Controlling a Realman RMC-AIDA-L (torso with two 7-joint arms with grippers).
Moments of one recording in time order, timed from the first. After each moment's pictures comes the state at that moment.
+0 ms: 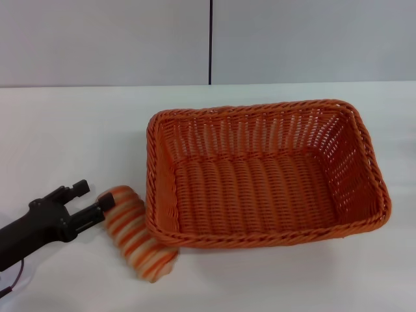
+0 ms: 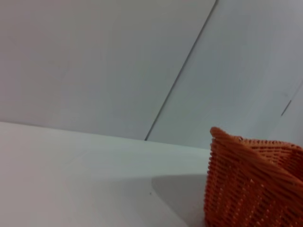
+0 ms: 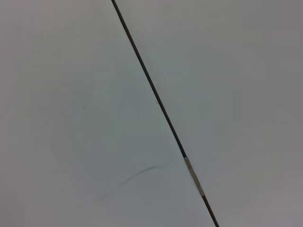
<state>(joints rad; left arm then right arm) -0.26 -2.05 0.20 0.27 2.11 1.52 -1.07 0.33 2.06 -0.17 -0.31 1.70 1.24 -2.12</state>
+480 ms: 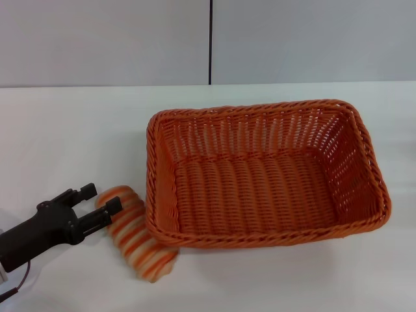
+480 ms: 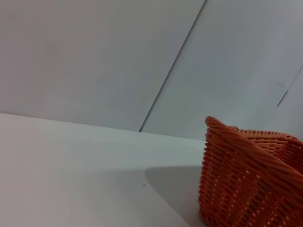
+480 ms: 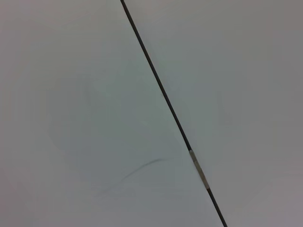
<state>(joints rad) -0.27 -2.06 0.24 0.26 2.11 1.50 -1.07 0.33 2.06 -0.17 -0.31 1.69 1.24 -2.12</state>
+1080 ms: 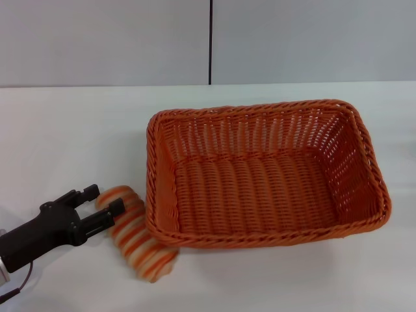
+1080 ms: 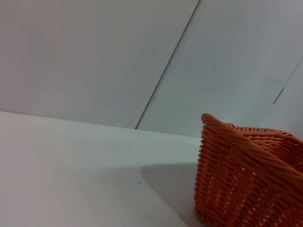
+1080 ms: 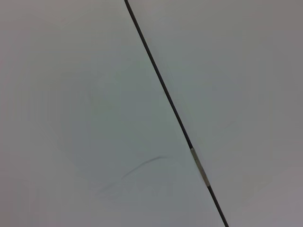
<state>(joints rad) -0.28 -2.06 0.25 0.26 2.11 1.49 -1.07 0.33 2.06 -0.17 -0.30 1.69 1.24 -2.13</state>
